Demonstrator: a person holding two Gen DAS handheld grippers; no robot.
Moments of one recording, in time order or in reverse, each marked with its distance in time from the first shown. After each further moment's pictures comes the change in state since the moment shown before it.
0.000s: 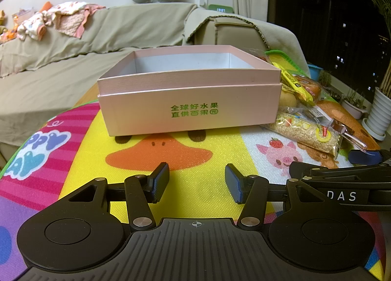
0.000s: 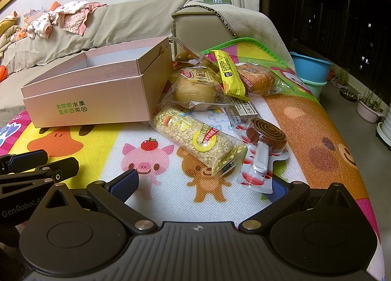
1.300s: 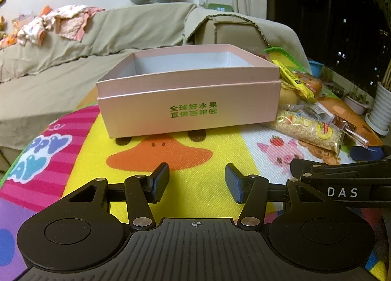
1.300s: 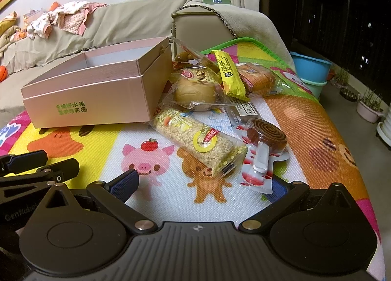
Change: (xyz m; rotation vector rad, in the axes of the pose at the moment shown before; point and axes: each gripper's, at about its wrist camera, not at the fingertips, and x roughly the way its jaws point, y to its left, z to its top) left arm 0.001 -0.003 0.000 0.025 0.001 0.022; right arm 0.000 -0.003 0.001 0.006 0.000 0.002
